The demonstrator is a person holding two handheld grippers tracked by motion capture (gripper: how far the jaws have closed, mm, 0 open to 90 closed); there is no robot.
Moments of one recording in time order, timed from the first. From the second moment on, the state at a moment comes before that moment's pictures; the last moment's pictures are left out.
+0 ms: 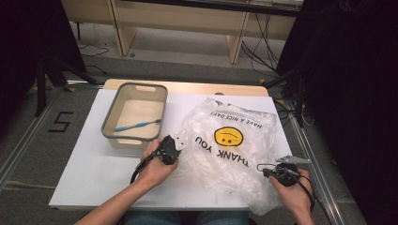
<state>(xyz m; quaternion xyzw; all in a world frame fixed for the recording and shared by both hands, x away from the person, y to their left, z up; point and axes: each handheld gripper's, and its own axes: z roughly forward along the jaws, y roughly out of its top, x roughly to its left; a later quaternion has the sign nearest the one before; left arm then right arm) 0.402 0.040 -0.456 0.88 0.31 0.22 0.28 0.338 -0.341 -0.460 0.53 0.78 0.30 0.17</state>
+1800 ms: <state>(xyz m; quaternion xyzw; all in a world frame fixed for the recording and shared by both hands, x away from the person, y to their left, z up) 0.330 0.068 -0.460 0.87 0.26 0.18 0.37 0.364 -0.223 -0.462 0.30 0.87 0.36 0.12</state>
